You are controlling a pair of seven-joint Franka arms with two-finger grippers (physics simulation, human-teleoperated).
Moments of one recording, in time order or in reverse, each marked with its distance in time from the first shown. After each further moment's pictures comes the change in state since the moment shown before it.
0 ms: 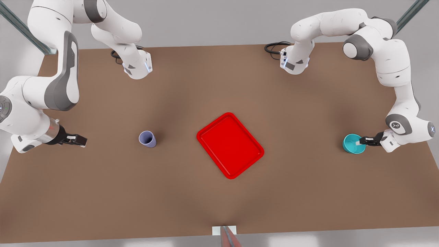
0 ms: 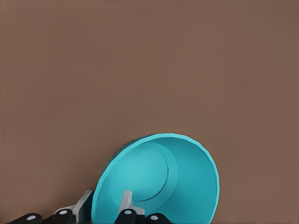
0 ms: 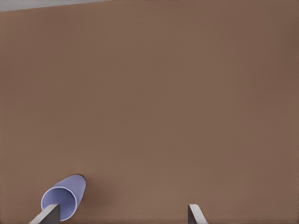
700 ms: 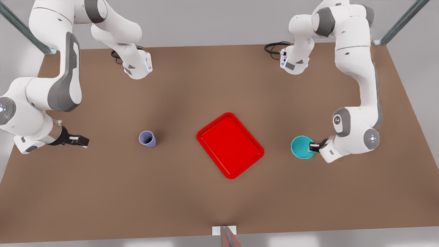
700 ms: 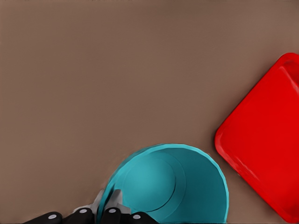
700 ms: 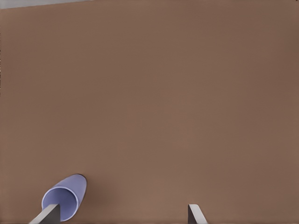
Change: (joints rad) left arm -0.635 -0.270 -0.014 -0.052 0.082 -0.083 -0.624; right arm 0.009 0.006 0.003 -0.001 -0.003 0.000 0.011
